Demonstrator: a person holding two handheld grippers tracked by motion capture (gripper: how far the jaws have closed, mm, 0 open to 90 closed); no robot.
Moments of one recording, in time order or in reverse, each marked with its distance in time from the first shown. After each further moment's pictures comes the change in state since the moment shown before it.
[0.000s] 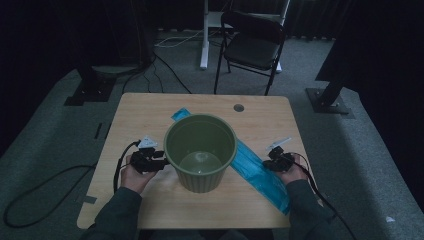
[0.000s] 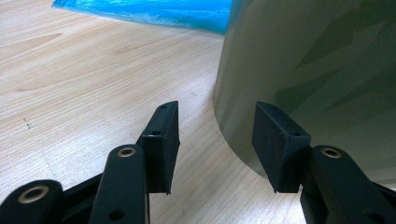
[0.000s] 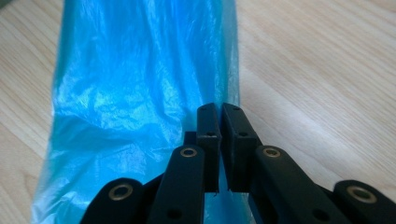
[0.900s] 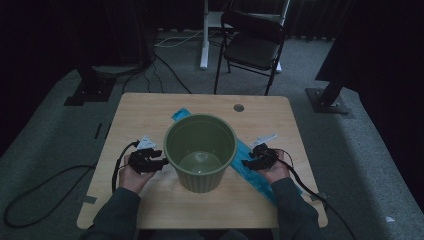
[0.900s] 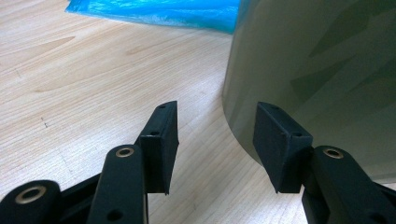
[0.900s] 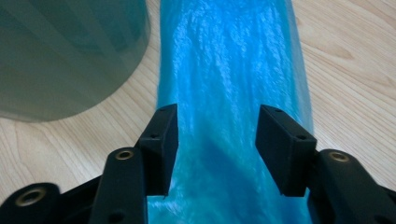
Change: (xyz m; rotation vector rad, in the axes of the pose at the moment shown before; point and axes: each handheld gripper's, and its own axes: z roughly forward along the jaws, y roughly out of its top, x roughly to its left) left arm 0.002 -0.002 -0.003 -0.002 0.029 0.023; right arm 0.046 0.041 0.004 -0.125 0.054 -0.069
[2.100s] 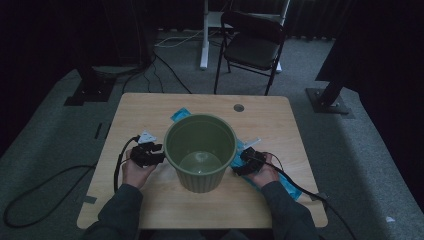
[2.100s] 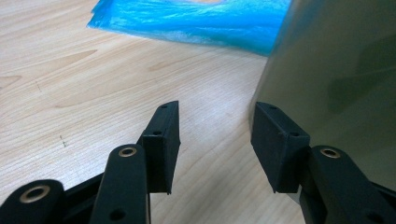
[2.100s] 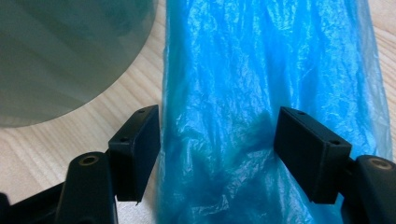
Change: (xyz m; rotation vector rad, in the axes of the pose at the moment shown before) left arm 0.016 0.008 0.018 -0.038 0.043 -0.040; right arm 0.019 0.003 0.040 0.094 -0.027 -0.023
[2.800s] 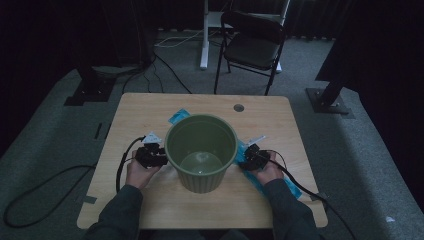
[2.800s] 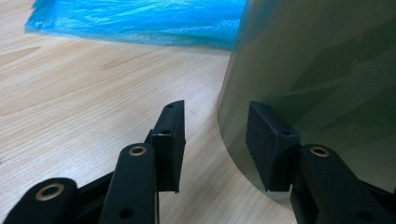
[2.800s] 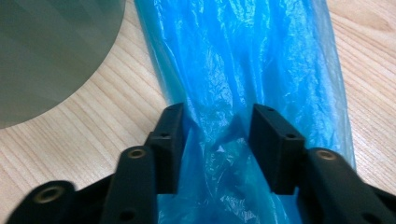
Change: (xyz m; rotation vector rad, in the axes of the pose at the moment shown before) left arm -0.007 0.001 0.009 0.030 -0.132 0.037; right arm -0.015 -0.001 -0.006 0.020 -0.021 0.042
